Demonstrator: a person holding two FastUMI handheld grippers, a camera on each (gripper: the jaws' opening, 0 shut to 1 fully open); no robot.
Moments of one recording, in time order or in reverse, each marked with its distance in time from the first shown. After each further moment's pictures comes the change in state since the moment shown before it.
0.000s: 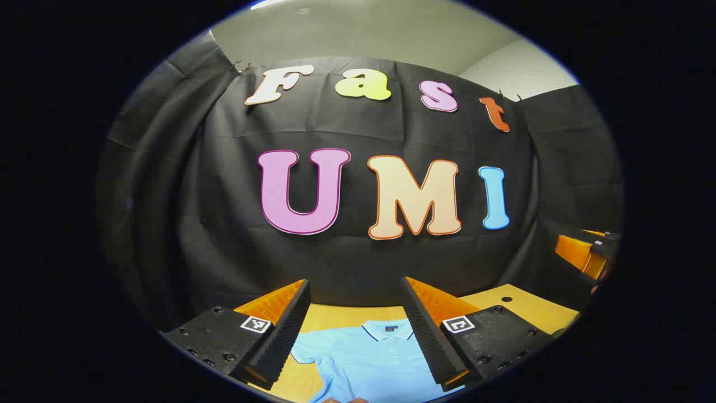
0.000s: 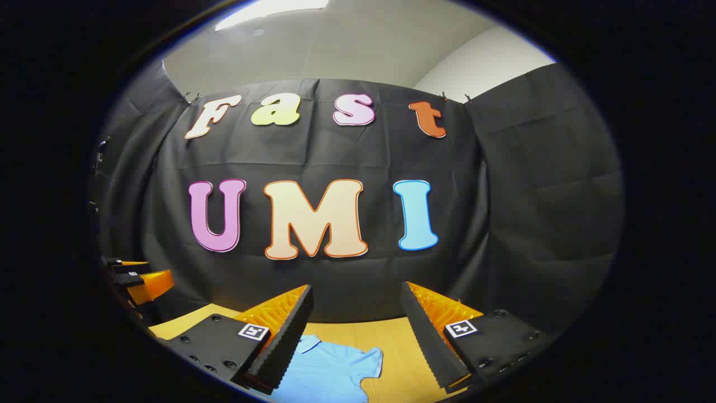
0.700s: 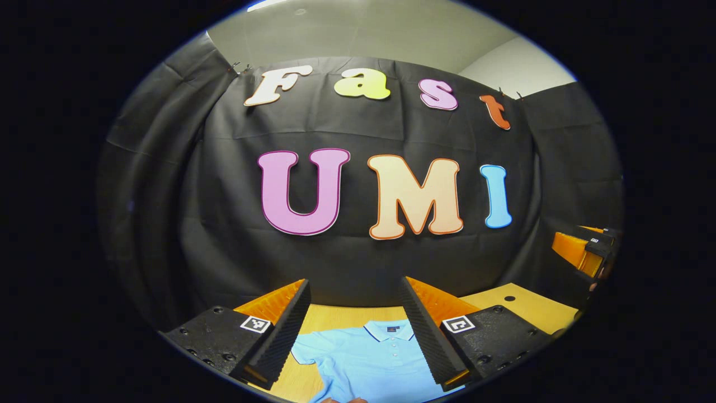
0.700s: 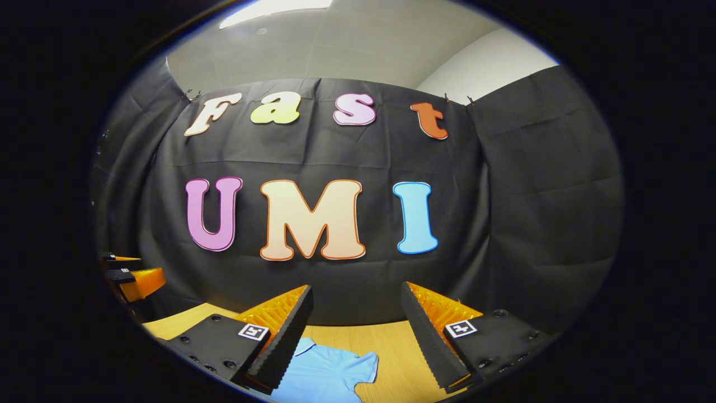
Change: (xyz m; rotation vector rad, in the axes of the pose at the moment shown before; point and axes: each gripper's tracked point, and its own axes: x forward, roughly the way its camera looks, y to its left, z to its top) left arm 0.003 -0.001 -0.003 0.013 0.004 0.020; right arm 0.017 -0.002 -0.006 -0.016 -0.002 0.010
